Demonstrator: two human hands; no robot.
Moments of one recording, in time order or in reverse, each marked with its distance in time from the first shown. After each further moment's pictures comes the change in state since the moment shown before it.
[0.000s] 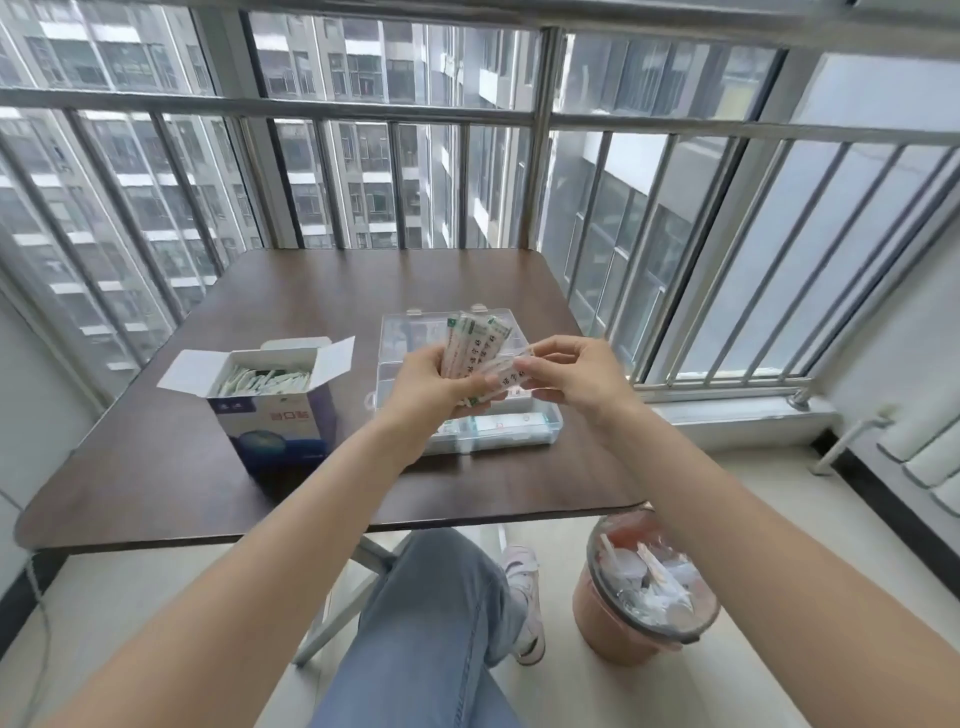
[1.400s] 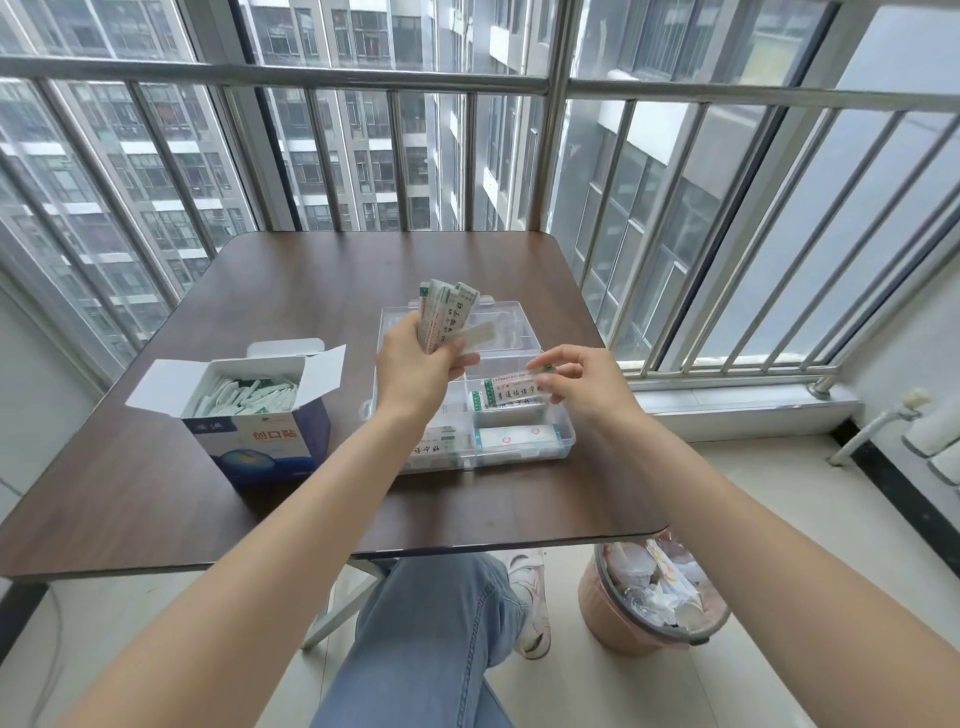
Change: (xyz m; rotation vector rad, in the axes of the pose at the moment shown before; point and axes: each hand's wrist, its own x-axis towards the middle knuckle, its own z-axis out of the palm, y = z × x) left_hand 0.048 -0.002 -0.007 0.098 0.309 0.143; right_hand 0.053 0.035 -0.010 -0.316 0.029 -0.017
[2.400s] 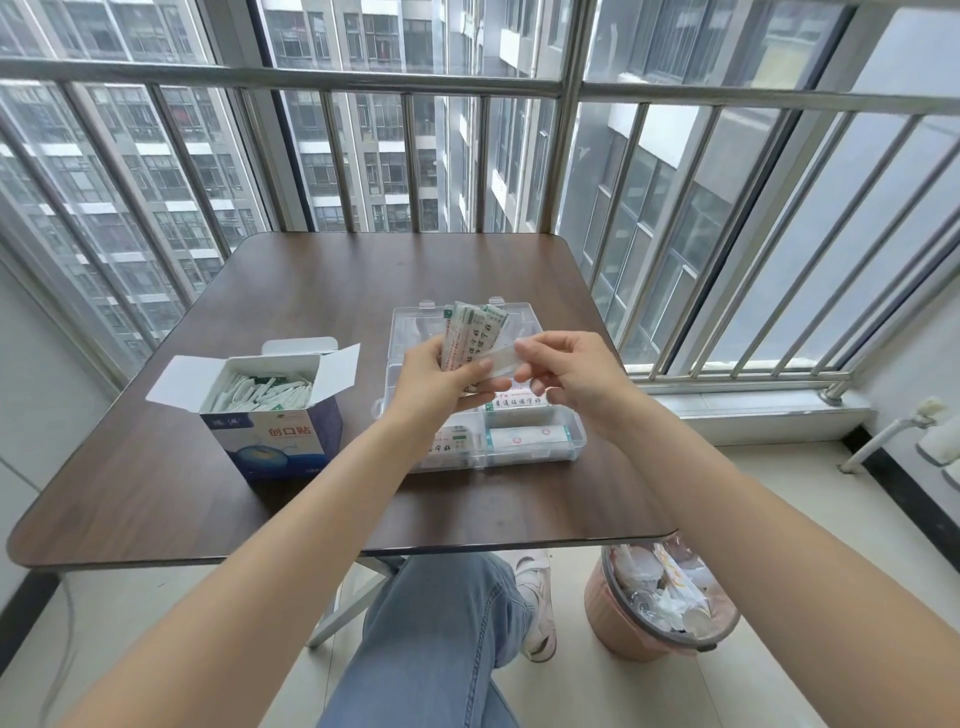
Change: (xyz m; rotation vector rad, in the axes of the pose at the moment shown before) left_hand -0.016 0.001 -0.007 -0.161 -0.238 -0.174; right_hand -0.007 -0.036 0.011 0.355 -0.181 0.072
